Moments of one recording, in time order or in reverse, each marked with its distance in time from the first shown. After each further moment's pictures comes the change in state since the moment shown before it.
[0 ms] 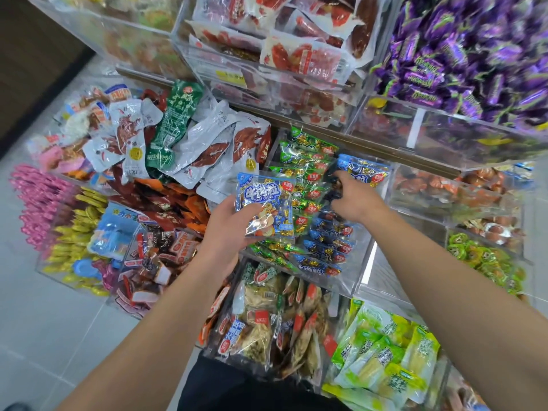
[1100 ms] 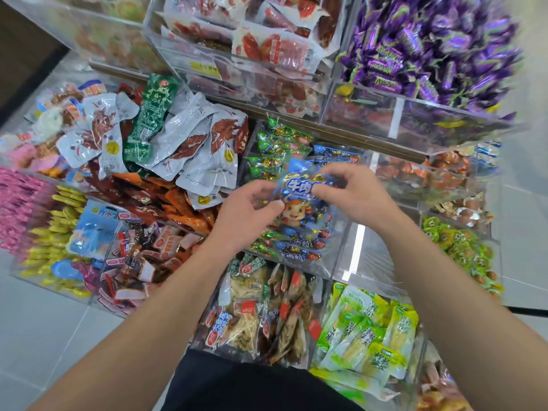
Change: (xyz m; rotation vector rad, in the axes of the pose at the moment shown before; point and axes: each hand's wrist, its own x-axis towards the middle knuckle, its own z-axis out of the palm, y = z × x) left_hand -0.013 0.001 0.037 0.445 -0.215 0.344; right_hand -0.090 -0.004 -0.038 0.600 0.183 -0.285
